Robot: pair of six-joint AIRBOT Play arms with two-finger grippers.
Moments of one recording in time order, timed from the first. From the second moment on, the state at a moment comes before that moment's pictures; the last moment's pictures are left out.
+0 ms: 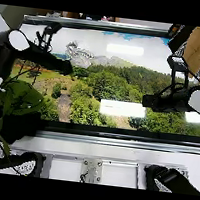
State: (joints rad) left arm -0.10 -1.36 1.56 1.34 -1.33 -1.38; right arm 0.47 -0.97 1.35 -1.65 1.59 2.00
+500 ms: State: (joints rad) left arm 0.27 -1.36 1.27 1.70 -1.20 -1.62; right arm 0.47 -0.97 1.35 -1.65 1.59 2.00
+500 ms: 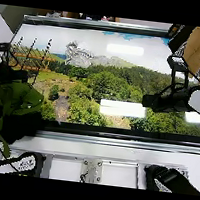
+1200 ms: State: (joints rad) left arm 0.34 -1.30 0.95 1.73 -0.96 -1.64; right arm 0.47 -0.97 1.35 -1.65 1.59 2.00
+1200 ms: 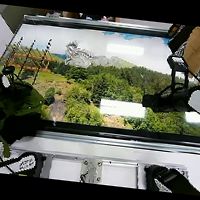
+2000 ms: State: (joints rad) left arm 0.25 -0.55 1.44 1.50 -1.15 -1.63; right arm 0.47 -0.97 1.35 -1.65 1.59 1.99
